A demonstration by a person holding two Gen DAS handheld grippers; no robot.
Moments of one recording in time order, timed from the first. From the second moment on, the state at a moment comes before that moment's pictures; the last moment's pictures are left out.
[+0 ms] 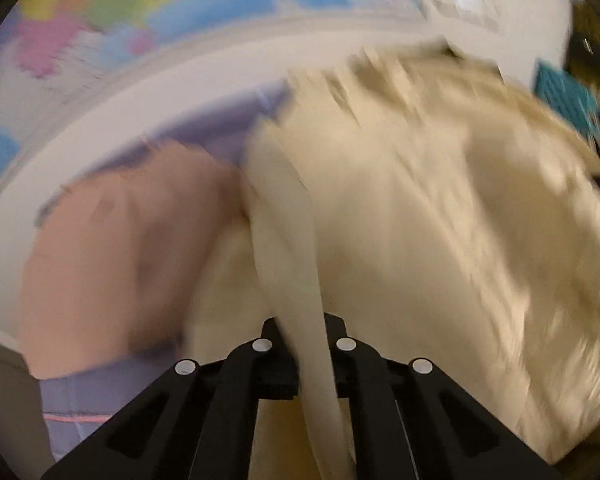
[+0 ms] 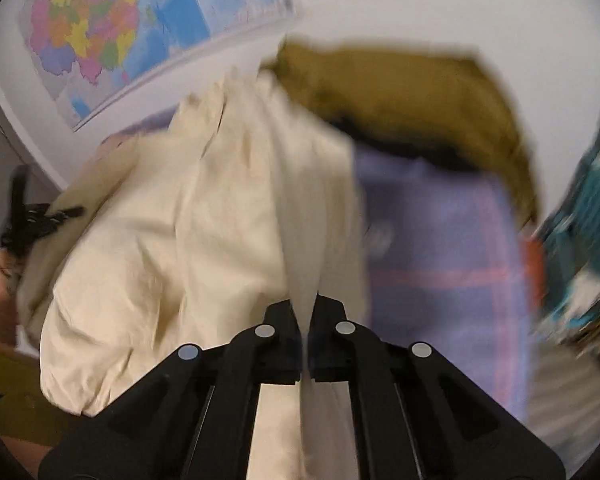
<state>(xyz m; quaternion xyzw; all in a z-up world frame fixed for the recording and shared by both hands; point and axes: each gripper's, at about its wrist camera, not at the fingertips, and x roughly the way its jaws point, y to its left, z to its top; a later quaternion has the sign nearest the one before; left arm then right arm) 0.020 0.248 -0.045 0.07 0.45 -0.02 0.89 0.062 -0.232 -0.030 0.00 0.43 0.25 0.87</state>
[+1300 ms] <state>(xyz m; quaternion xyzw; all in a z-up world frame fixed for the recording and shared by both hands) 0.093 0.269 -0.013 0.20 0.38 0.16 0.89 0.194 -0.115 0.005 -0.10 0.36 0.22 0.90</state>
